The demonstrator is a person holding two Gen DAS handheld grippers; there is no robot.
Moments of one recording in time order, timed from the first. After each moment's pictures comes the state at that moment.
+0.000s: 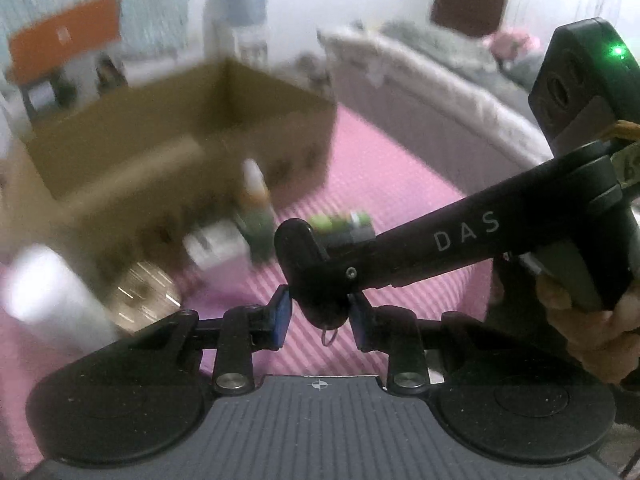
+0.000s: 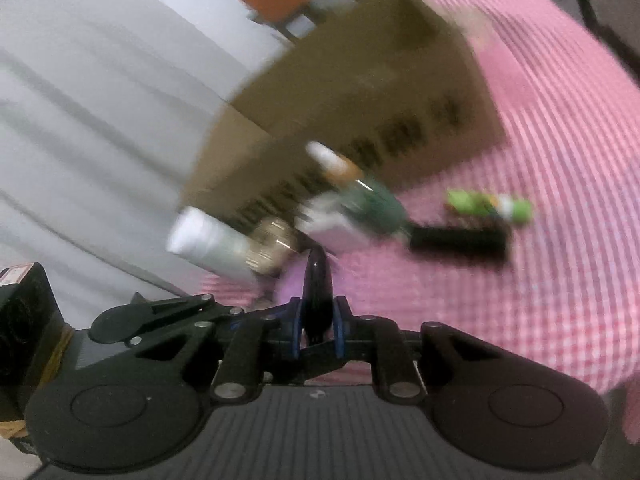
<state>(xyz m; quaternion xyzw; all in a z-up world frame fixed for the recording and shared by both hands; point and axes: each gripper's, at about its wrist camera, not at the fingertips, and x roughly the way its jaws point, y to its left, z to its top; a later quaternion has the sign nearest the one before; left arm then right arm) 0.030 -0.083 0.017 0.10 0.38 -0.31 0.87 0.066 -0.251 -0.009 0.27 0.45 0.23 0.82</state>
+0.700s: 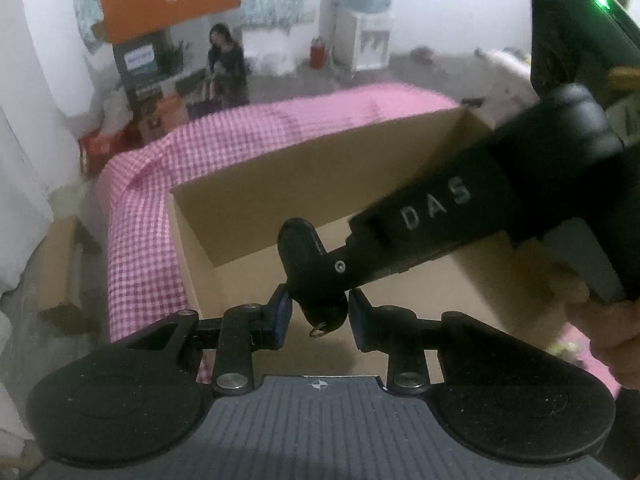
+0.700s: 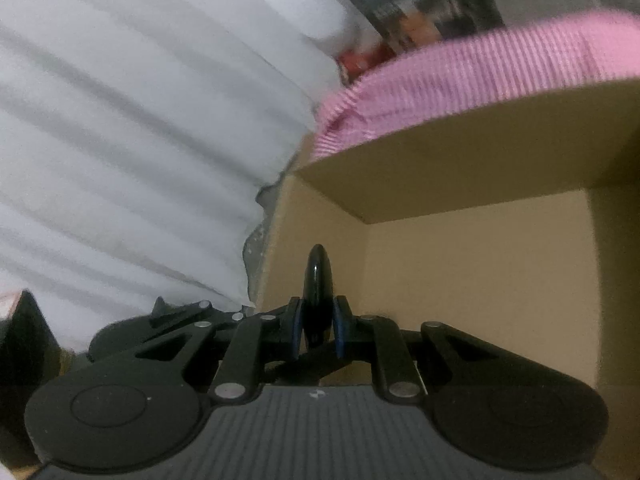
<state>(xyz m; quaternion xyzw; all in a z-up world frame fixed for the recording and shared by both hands) 0.233 -0.011 0.031 0.09 0.45 -0.18 0.87 0.331 -0.121 0.022 0.24 0.53 0.29 0.76</state>
